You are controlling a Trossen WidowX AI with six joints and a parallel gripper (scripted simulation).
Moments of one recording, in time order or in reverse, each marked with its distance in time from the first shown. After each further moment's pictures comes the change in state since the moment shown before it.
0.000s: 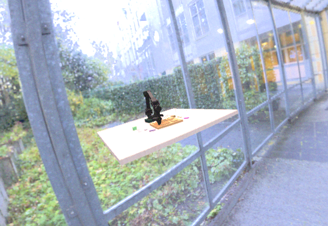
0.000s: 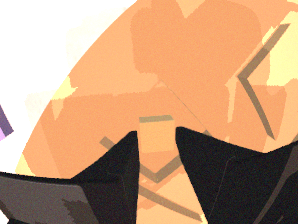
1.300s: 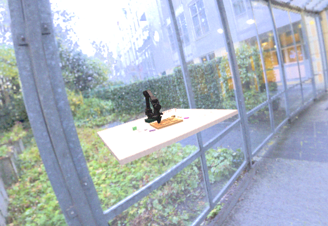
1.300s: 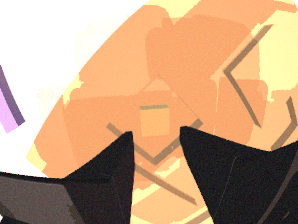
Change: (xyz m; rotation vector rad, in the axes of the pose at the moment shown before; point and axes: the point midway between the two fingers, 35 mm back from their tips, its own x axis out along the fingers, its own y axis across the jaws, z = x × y) arm -0.019 0.001 -0.001 -0.001 0.004 0.005
